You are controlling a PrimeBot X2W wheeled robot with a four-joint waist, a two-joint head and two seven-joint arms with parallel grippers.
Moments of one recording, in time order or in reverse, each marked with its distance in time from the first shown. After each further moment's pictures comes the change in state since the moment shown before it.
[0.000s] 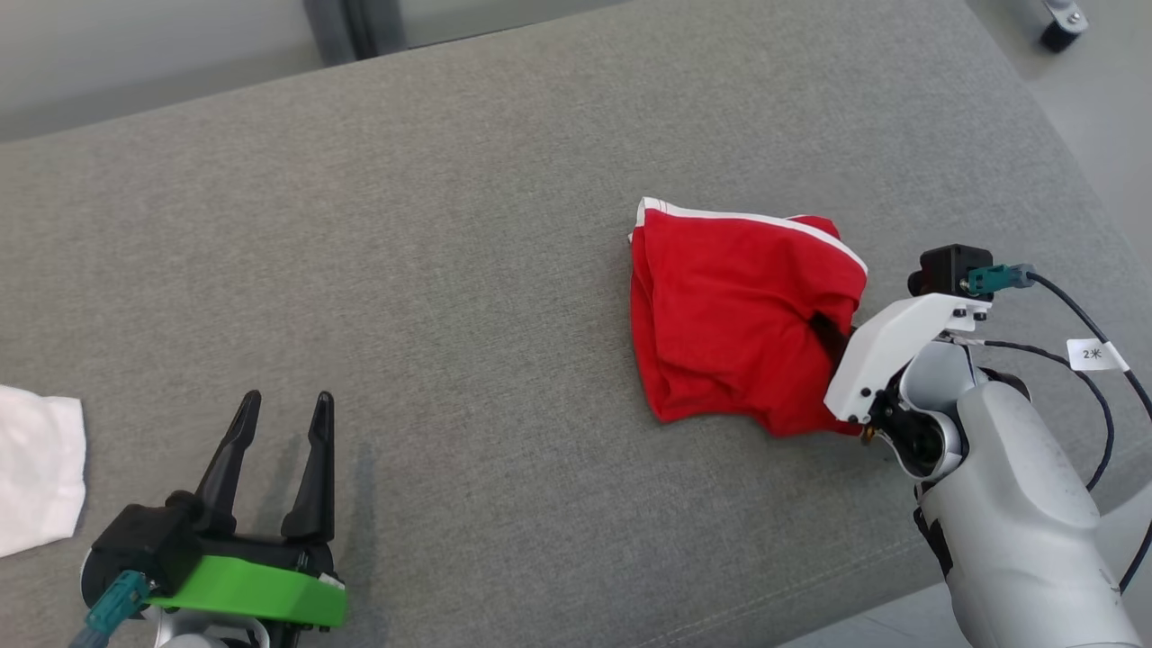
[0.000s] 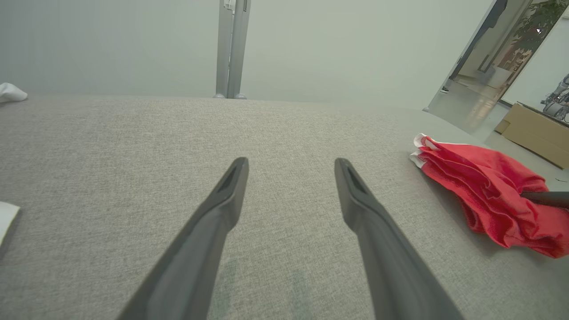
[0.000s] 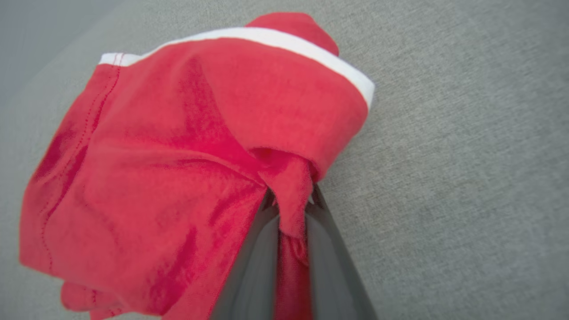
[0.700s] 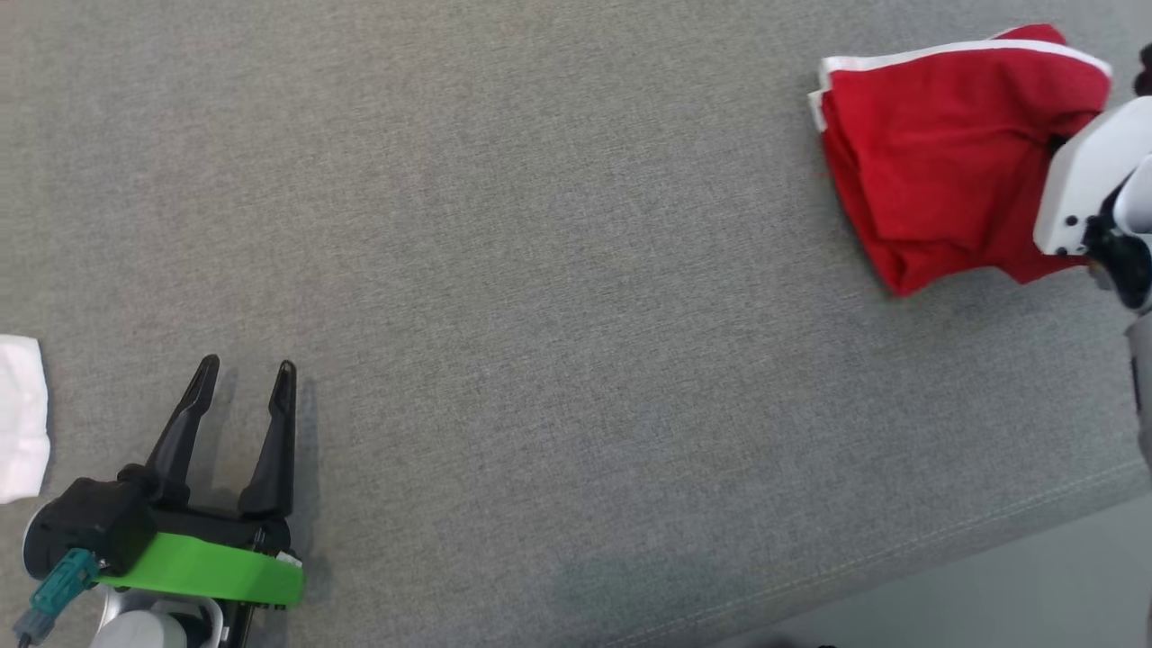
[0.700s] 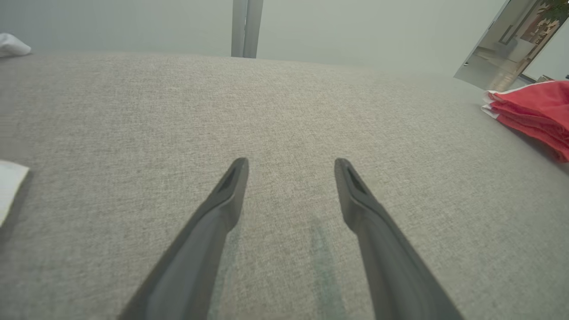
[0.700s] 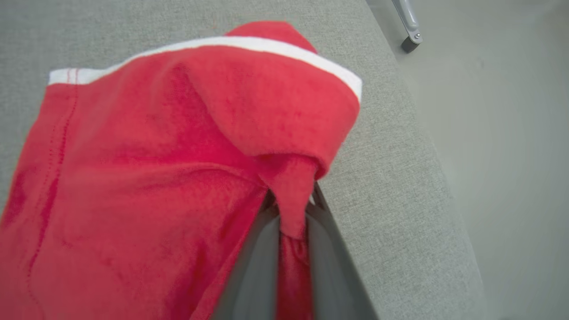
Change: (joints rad) left arm -0.043 0.103 -0.008 -0.038 -0.026 0.000 0.000; right arm -0.252 -0.234 -0.111 -0.037 -0.297 0.000 0.148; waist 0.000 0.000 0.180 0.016
